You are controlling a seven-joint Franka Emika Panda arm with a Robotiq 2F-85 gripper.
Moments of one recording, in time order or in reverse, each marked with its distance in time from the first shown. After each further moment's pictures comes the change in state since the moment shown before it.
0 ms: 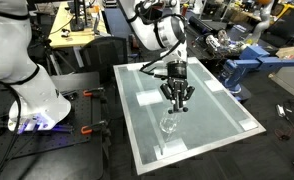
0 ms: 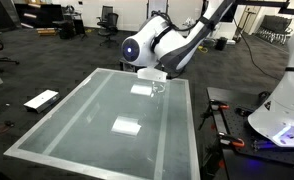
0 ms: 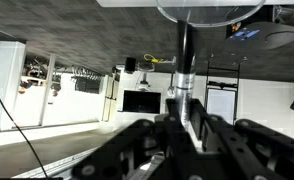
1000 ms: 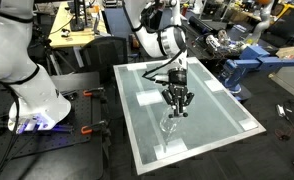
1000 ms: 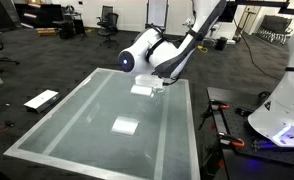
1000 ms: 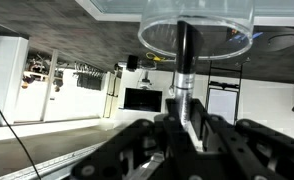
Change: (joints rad) arm -0.002 0.112 -0.002 0.071 -0.001 0.000 0.014
